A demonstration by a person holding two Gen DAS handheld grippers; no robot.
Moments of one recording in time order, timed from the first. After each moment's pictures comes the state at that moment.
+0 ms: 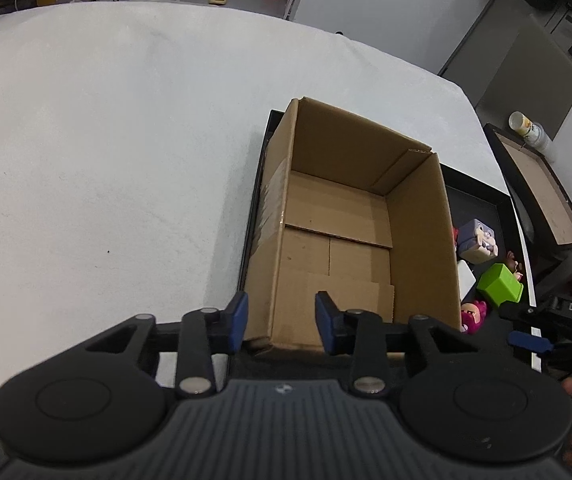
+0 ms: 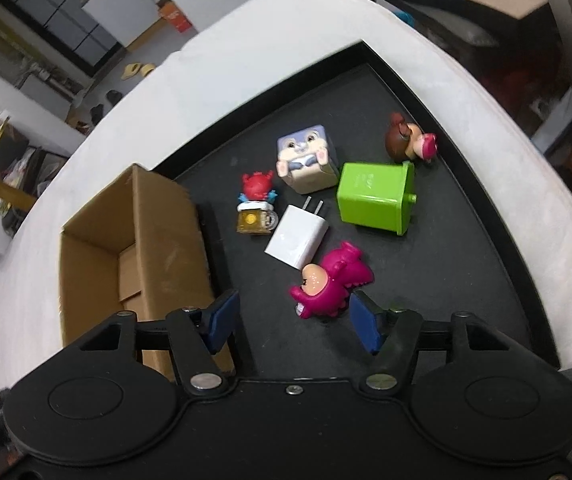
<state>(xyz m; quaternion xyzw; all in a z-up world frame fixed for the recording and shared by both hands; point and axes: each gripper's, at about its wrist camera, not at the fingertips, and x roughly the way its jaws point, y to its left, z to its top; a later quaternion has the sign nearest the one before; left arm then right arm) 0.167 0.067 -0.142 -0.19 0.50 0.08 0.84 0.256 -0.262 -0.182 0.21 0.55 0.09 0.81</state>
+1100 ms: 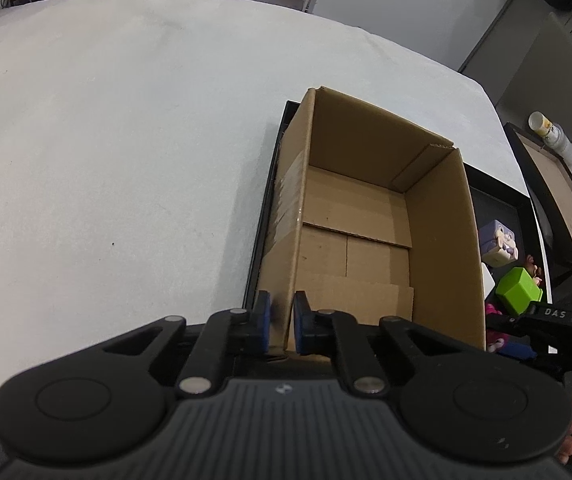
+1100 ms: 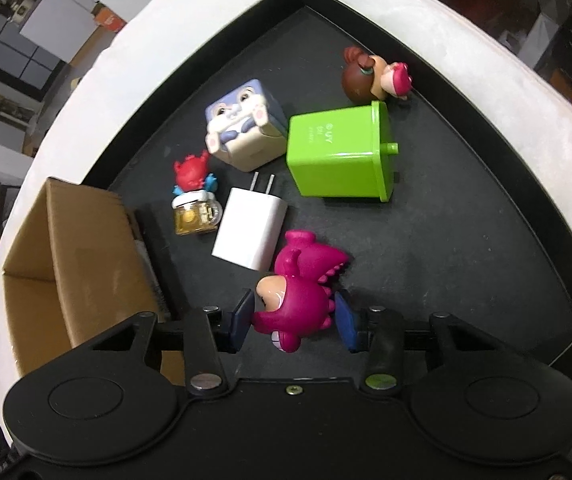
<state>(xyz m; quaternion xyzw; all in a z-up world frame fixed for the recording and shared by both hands) 0.173 0.066 -0.154 -0.19 0.50 0.10 0.84 0.271 -0.256 -0.235 0.25 0.58 0.03 0.78</state>
